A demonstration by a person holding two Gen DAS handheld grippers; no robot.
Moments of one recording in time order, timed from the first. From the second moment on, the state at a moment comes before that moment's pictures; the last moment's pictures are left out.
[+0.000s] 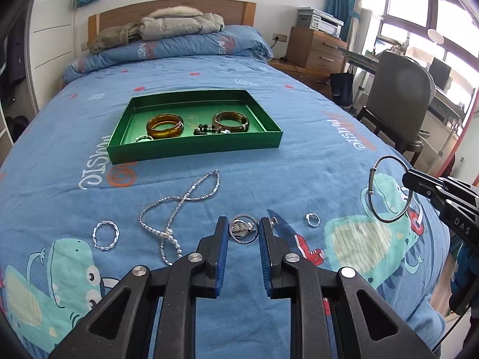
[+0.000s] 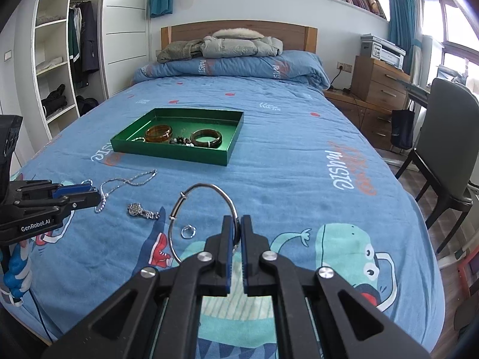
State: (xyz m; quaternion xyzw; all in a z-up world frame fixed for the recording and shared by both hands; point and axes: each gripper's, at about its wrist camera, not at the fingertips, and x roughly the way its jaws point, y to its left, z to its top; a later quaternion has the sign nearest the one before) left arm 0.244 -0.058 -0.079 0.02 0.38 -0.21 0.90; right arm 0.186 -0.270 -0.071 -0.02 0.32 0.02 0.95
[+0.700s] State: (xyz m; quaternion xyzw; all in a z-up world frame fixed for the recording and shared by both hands) left arm 0.508 -0.003 -0.070 -0.03 0.39 -0.11 0.92; right arm 0.466 -0.223 -0.064 0.02 0.32 0.06 0.95
